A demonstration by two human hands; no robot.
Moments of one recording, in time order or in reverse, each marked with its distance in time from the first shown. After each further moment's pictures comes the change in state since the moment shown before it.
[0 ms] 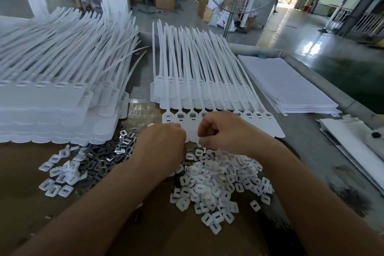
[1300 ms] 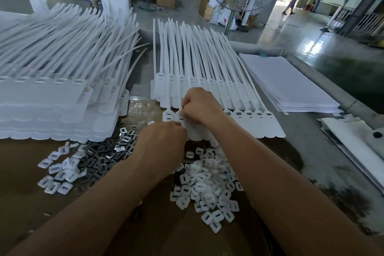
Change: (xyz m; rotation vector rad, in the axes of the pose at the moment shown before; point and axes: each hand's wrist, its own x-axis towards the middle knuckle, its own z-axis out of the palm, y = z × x) left_hand 0.000 0.000 0.000 0.030 0.000 0.023; right_hand 0.086 -0.012 0.020 -0.195 0.254 0.141
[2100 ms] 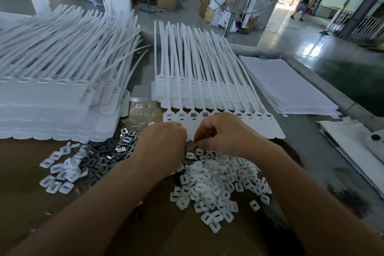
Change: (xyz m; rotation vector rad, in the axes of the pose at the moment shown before) left_hand -0.001 0.000 0.001 -0.007 0.046 0.006; right_hand -0.073 0.033 -0.028 0.164 -0.223 -0.218
